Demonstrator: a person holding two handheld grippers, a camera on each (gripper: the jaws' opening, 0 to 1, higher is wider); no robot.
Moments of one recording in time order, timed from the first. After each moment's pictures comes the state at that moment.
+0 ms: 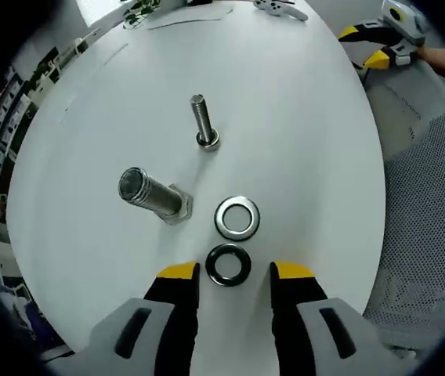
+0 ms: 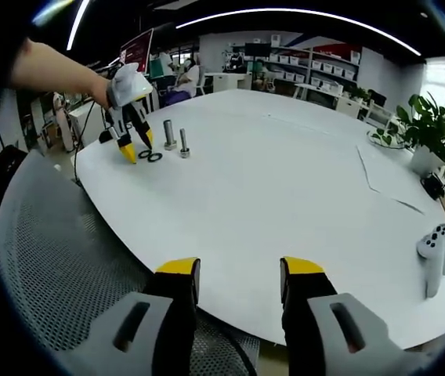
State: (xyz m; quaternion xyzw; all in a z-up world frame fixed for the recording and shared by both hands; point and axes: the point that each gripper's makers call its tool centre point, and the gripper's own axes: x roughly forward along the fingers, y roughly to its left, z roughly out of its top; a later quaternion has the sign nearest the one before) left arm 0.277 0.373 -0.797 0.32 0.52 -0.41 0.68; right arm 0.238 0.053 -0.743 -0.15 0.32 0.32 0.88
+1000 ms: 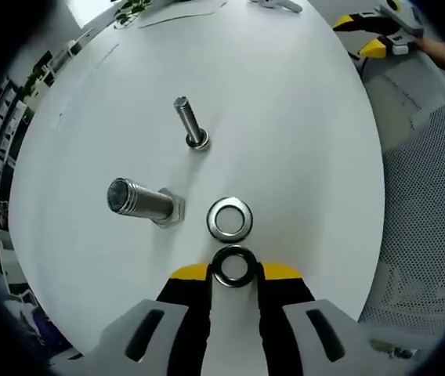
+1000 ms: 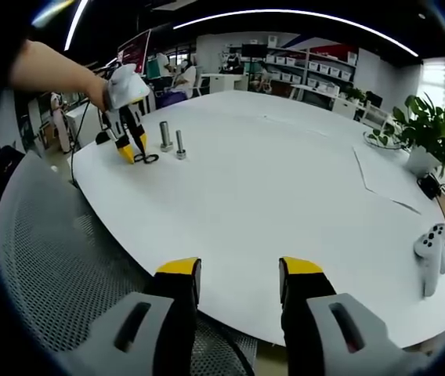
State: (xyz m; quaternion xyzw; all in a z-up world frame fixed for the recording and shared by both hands) left arm 0.272 0.370 -0.796 0.34 0.52 -0.41 0.67; right arm 0.240 0.051 -0.741 -0.15 0.31 0.32 0.88
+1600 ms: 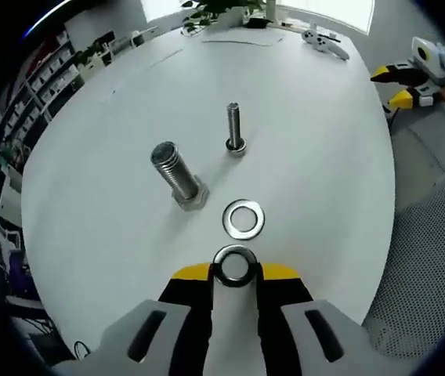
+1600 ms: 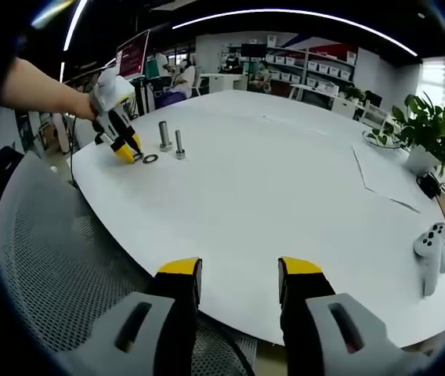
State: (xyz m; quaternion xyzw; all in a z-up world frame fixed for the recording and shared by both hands) left arm 0.271 0.375 -0.791 0.23 0.49 -0.32 0.78; right arm 0.241 0.050 -0.742 -0.15 0.31 0.31 0.88
